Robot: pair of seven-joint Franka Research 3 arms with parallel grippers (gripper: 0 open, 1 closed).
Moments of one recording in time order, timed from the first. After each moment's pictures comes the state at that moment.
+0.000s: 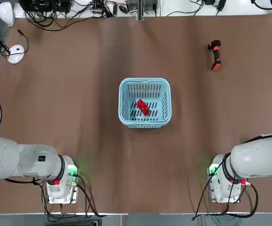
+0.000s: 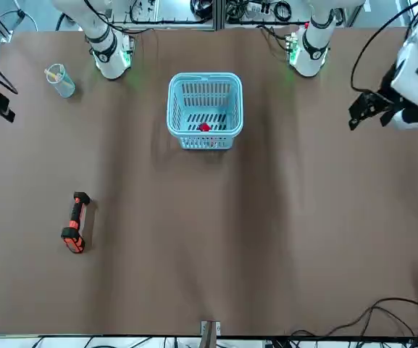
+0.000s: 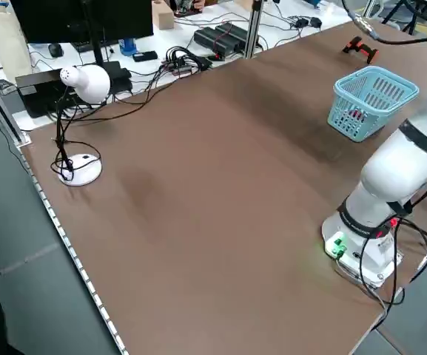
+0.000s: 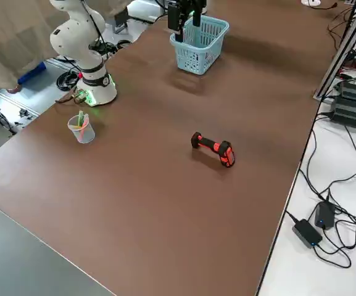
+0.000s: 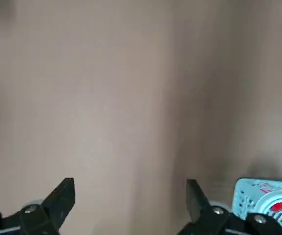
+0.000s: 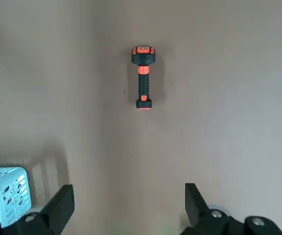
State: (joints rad) left arm -0.03 -0.10 -0.08 -1.68 -0.04 1.66 -0.16; right arm 0.01 -0.03 -0.11 -1.51 0.02 1.47 -0.03
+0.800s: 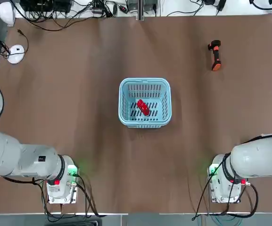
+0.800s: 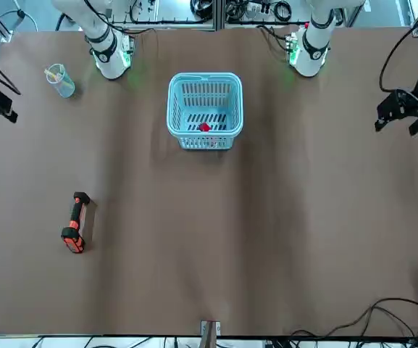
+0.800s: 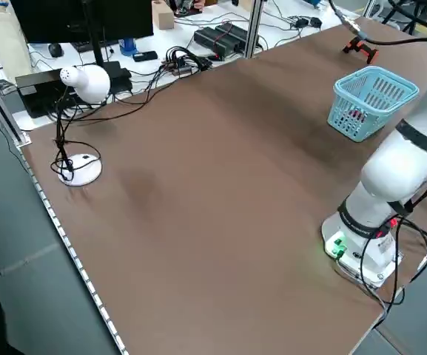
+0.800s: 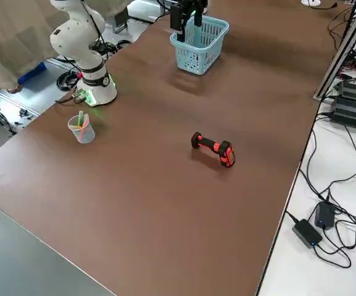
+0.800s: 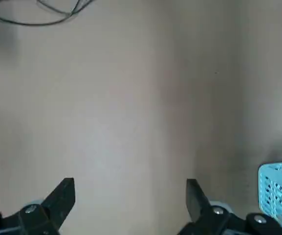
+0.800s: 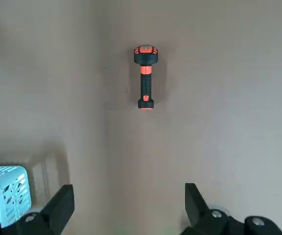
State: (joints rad) left arm -0.03 0.00 -0.01 -1.53 -0.04 1.61 0.06; right arm 0.01 -0.02 -0.10 -1.51 0.02 1.48 -0.03
